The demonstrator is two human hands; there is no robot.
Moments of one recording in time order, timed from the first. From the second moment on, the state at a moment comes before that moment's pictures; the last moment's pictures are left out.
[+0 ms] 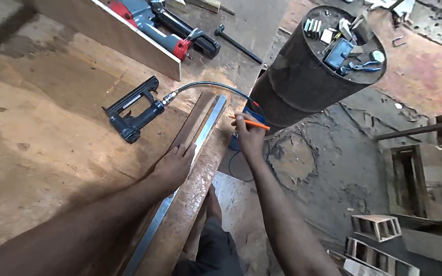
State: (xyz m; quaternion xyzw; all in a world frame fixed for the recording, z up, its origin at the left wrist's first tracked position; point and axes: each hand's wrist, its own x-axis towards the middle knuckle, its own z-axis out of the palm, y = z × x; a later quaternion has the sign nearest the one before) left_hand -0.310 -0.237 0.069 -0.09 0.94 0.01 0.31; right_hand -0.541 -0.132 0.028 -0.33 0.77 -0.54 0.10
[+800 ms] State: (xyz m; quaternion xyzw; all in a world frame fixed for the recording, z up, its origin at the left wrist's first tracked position) left_hand -0.314 -0.232 0.069 -0.10 0.93 0.00 0.36; right_hand -0.551 -0.189 -0.007 -0.38 0.84 -0.40 0.00
